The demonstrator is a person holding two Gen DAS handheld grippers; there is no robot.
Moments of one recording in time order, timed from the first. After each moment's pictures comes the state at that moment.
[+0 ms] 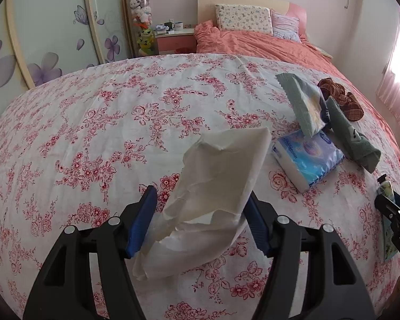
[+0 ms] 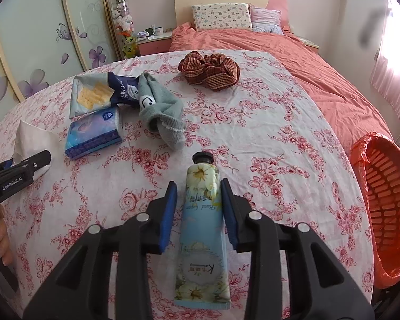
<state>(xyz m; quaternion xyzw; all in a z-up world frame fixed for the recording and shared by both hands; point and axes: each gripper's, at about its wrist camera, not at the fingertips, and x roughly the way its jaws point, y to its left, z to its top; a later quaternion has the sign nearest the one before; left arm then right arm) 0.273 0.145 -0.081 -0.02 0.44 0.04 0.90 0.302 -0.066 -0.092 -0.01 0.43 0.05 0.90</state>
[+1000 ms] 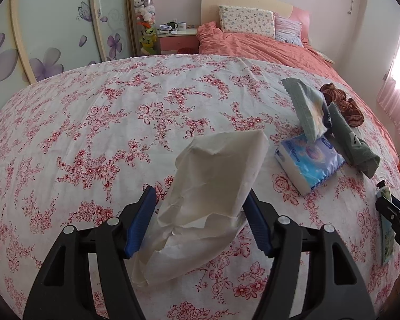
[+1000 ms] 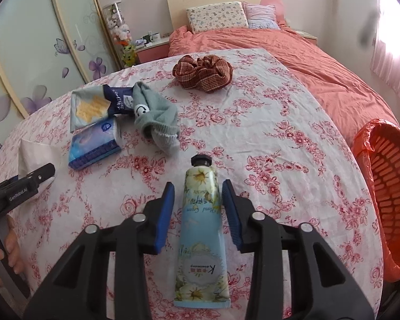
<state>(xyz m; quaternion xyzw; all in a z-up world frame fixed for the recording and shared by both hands) 0.269 0.152 -0.081 -0.04 0.43 0.05 0.90 0.302 -0.080 -0.092 0.04 0.43 0.05 0.90</state>
